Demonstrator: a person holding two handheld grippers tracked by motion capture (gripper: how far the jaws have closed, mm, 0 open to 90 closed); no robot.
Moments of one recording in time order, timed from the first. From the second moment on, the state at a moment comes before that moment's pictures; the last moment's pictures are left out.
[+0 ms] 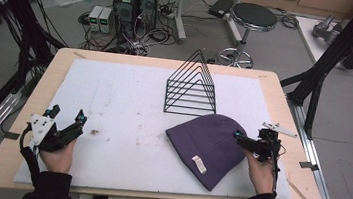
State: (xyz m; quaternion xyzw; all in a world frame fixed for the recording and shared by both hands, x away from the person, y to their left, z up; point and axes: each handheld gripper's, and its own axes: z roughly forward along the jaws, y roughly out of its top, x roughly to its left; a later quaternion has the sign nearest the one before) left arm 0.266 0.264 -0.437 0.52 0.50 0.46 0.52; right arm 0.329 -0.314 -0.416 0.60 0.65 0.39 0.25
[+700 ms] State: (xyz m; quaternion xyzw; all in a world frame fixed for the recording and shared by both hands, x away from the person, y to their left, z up) left arm 0.268 0.265 -0.437 0.52 0.50 0.45 0.52; right arm 0.342 -0.303 -0.430 0.64 0.69 0.29 0.17
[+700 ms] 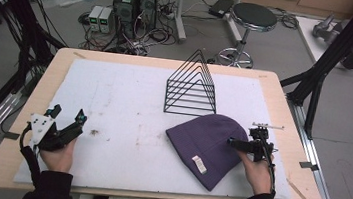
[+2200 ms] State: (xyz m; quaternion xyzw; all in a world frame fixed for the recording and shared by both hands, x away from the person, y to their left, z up) left arm 0.271 0.263 -0.437 0.52 0.49 0.44 0.54; right arm 0.330 -0.302 -0.430 0.61 0.67 0.40 0.15
